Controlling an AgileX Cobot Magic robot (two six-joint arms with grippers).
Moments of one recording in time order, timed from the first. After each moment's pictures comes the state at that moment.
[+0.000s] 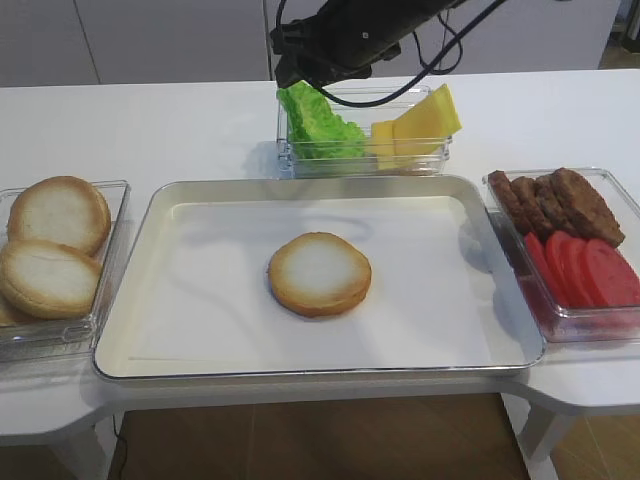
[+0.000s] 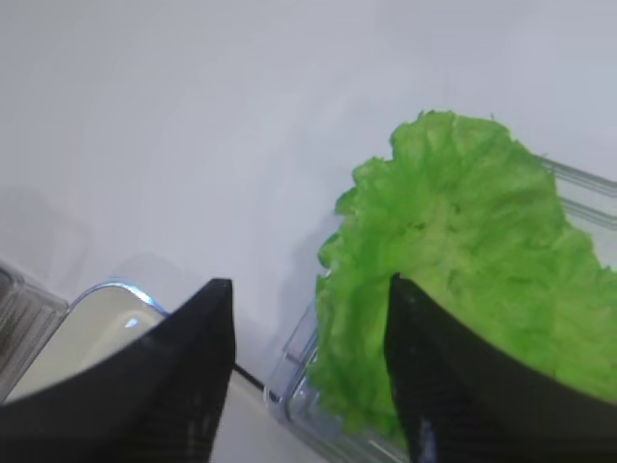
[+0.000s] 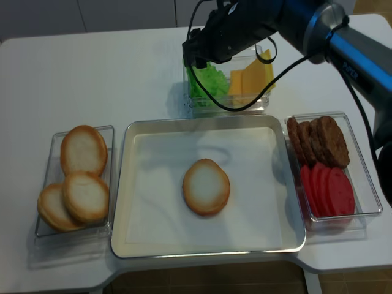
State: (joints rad) left arm 0.07 -0.02 -0.49 -0.02 1.19 0.03; right arm 0.42 2.09 -1.87 0.62 0.68 -0.41
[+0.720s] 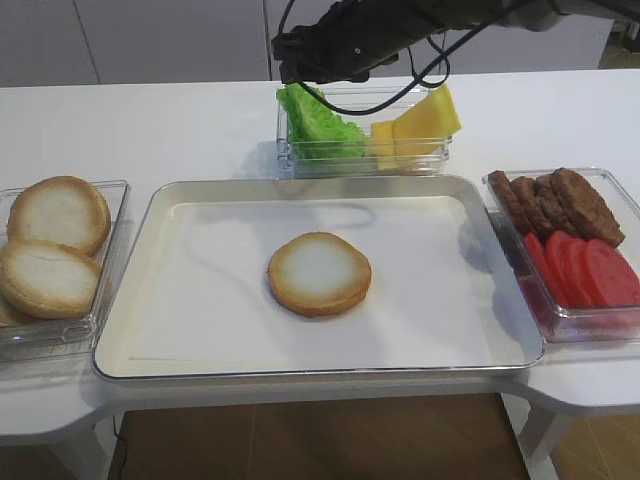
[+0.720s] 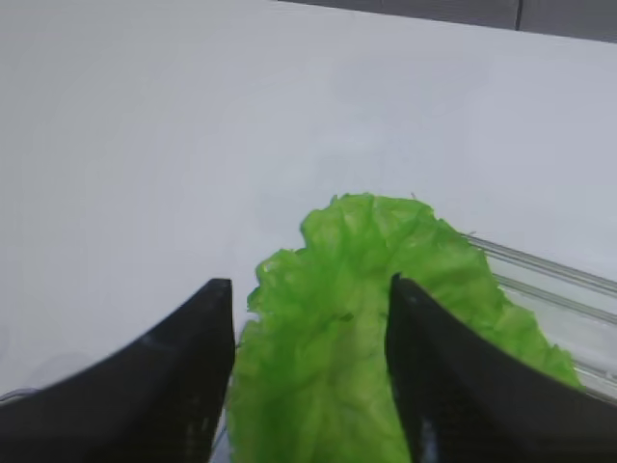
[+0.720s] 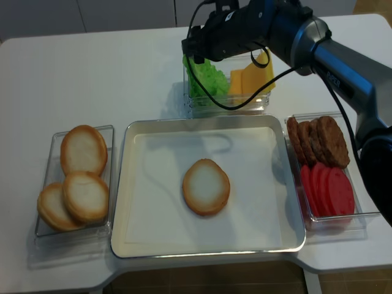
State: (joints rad) left arm 0.07 -0.02 -0.49 -0.02 1.19 0.03; right arm 0.42 2.16 -1.87 0.63 0.49 -0.42
